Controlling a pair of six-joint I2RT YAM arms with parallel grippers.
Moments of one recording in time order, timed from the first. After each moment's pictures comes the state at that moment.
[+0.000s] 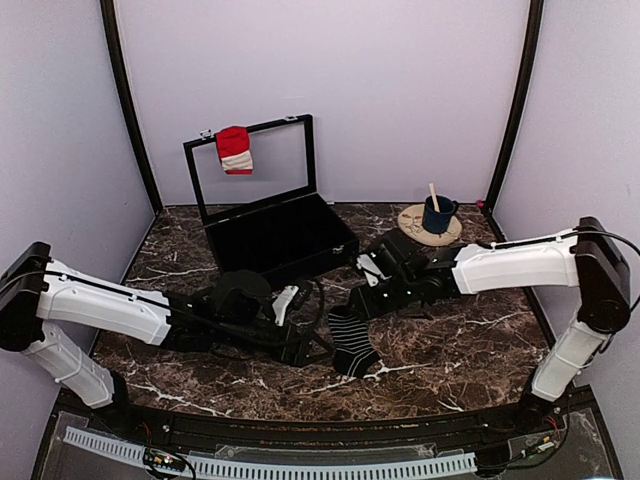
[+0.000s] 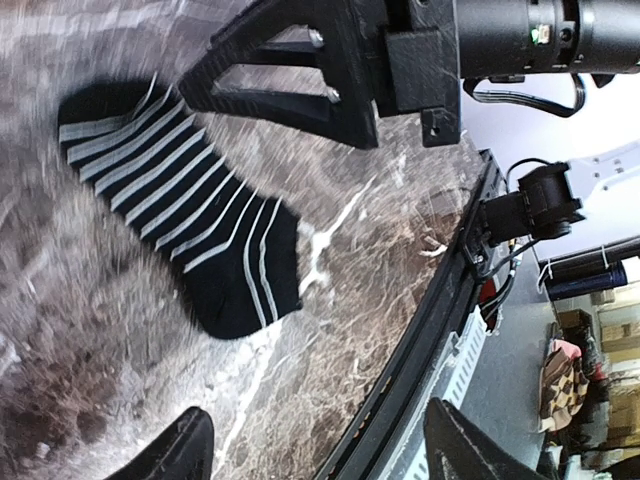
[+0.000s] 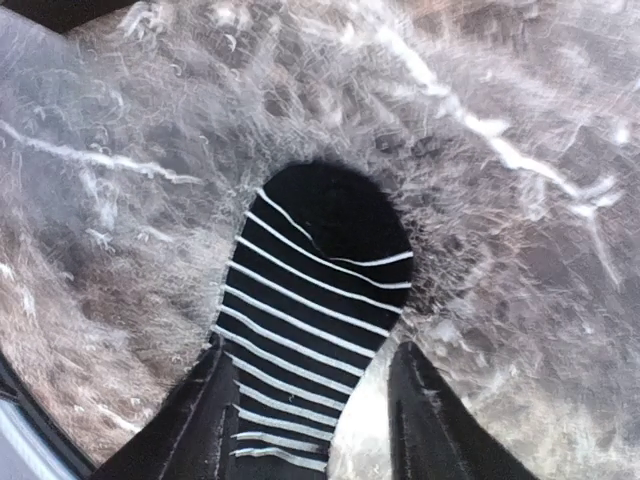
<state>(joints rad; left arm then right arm) -1.09 1.48 0.73 0.13 0.25 -0.72 0.91 1.69 1.05 -0.30 0.03 0.40</state>
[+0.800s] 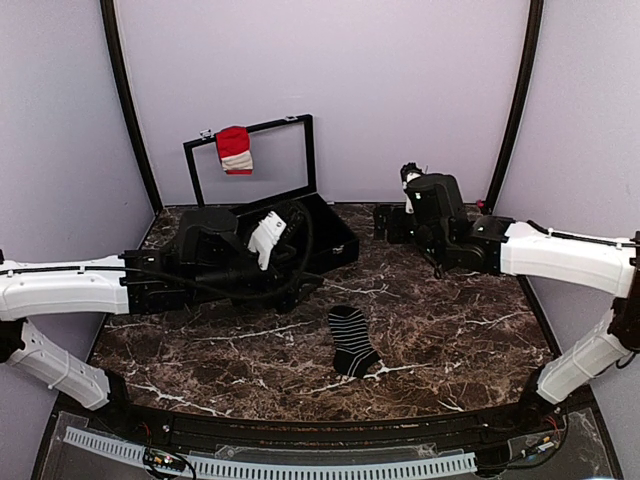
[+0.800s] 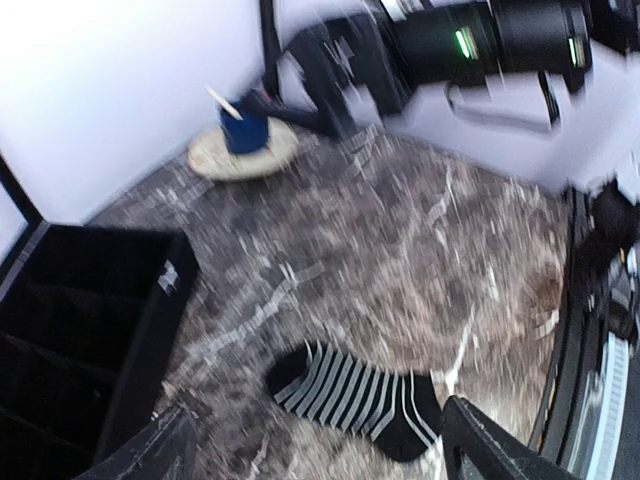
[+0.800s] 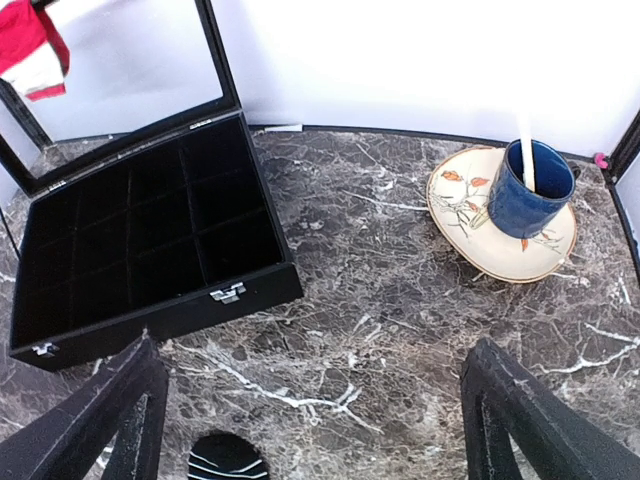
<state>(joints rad) -1.05 1.28 0.97 -0.04 -0.09 -0.03 0.85 1.41 1.09 -0.13 0.59 0.38</state>
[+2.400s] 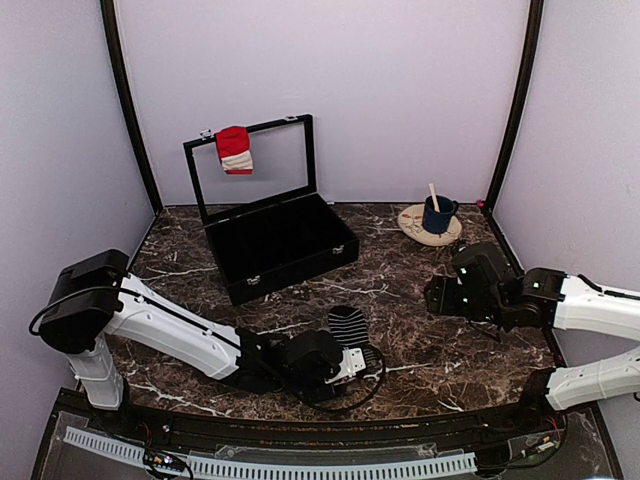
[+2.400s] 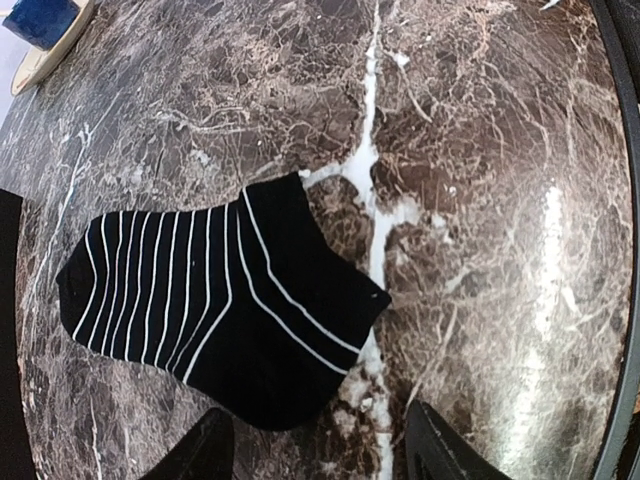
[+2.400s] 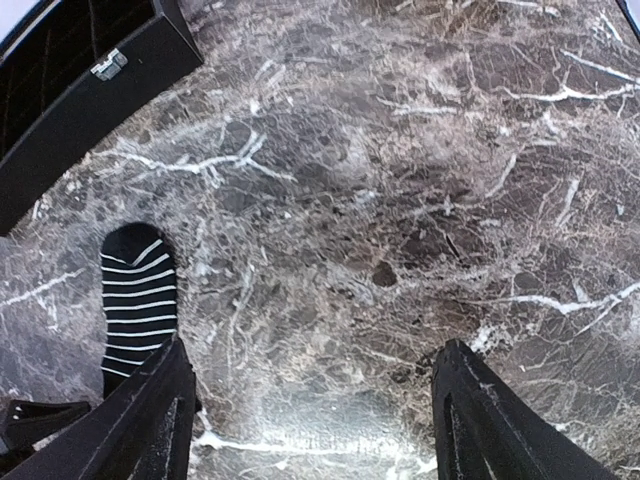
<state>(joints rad) -1.35 1.84 0.98 0.00 -0.30 0.18 0.86 1.01 0.67 -0.48 0.46 0.74</state>
